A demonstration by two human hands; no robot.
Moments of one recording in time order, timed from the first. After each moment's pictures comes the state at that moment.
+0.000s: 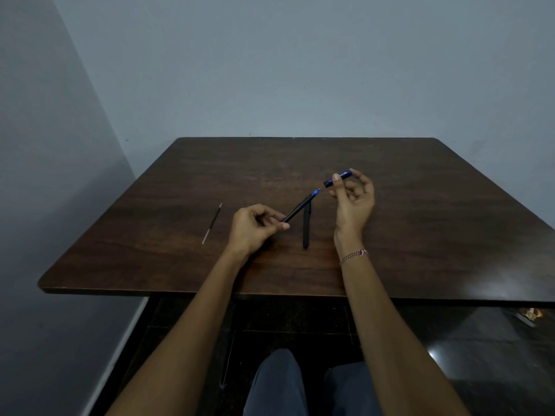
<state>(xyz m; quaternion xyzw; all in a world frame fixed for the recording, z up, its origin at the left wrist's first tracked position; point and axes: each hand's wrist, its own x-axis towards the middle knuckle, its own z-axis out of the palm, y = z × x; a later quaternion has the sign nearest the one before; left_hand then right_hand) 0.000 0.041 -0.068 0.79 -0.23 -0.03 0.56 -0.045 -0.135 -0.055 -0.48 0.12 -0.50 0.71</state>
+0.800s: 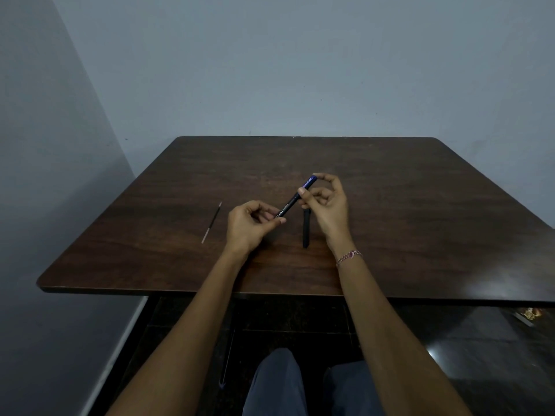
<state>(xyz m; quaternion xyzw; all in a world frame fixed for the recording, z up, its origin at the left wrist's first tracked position) 0.000 0.040 -0.071 0.77 -0.22 0.04 0.59 -0.042 -0.121 -0.066 -0.65 0.03 -0.34 0.68</state>
